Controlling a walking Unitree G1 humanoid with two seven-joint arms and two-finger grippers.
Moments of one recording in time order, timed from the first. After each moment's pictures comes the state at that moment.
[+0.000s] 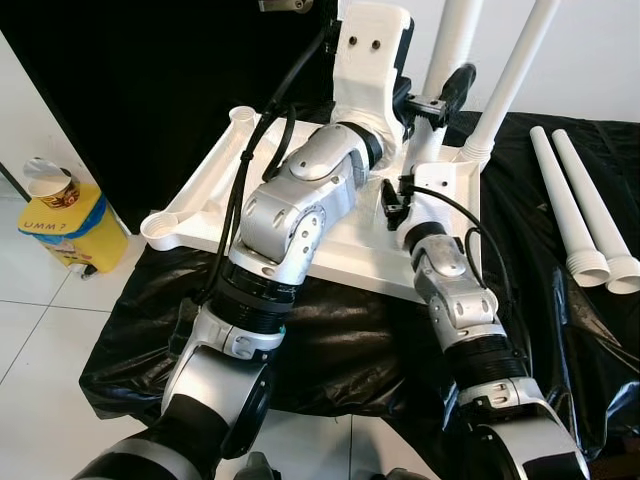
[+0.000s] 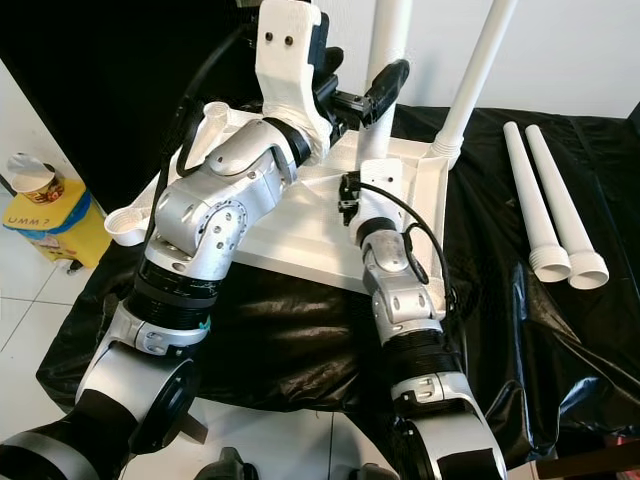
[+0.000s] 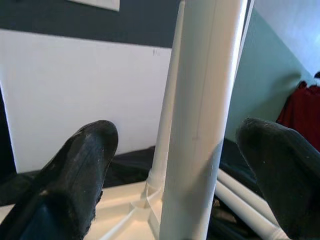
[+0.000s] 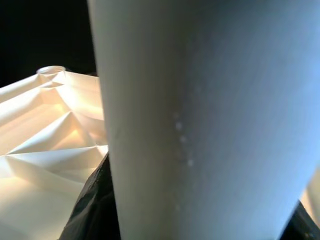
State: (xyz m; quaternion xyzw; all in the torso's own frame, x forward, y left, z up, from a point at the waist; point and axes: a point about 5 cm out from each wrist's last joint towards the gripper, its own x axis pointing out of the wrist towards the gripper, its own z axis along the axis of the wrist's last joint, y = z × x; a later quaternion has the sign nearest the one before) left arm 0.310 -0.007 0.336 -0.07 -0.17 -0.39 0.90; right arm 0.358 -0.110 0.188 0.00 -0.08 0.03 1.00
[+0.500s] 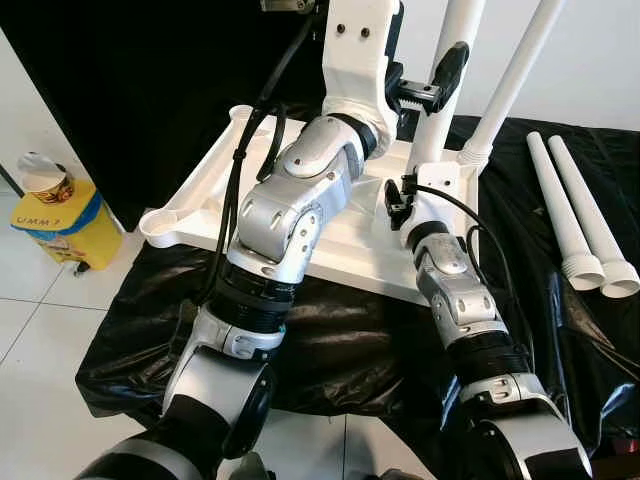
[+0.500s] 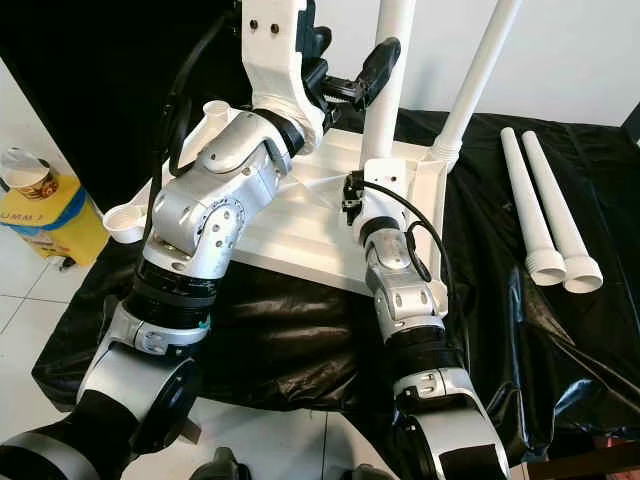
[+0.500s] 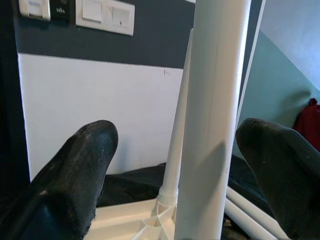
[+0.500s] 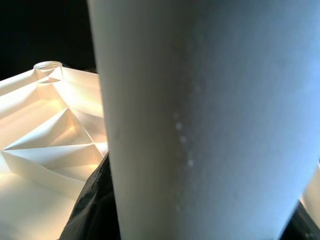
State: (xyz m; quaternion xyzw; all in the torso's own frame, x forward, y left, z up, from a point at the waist) left arm 0.312 -0.002 0.341 -0.06 -0.21 -0.37 0.91; right arm 0.359 -0.111 0.185 0.00 -0.07 0.02 1.00
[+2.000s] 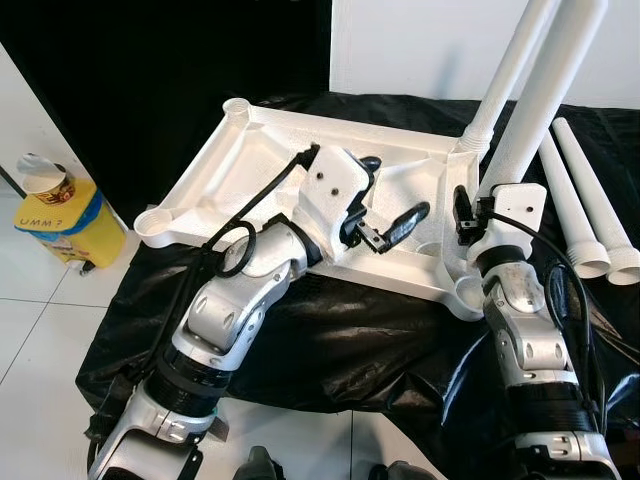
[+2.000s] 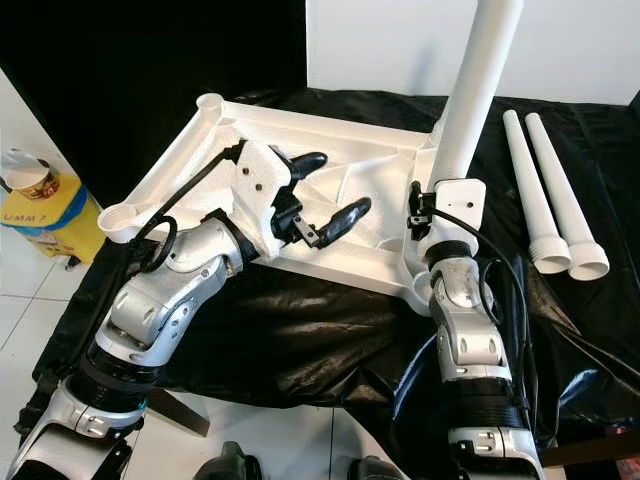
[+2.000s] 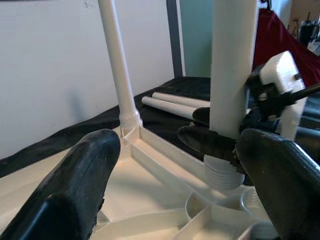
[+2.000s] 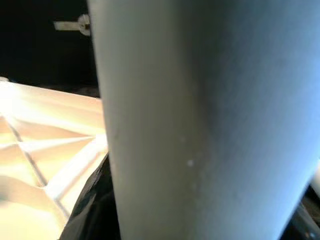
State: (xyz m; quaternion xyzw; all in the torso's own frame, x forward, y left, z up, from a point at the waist) left arm 0.278 0.036 0.247 0.10 -0.14 -0.48 0.86; right arm 0.309 -0.177 0.182 -0.04 -0.15 -0.03 0.99
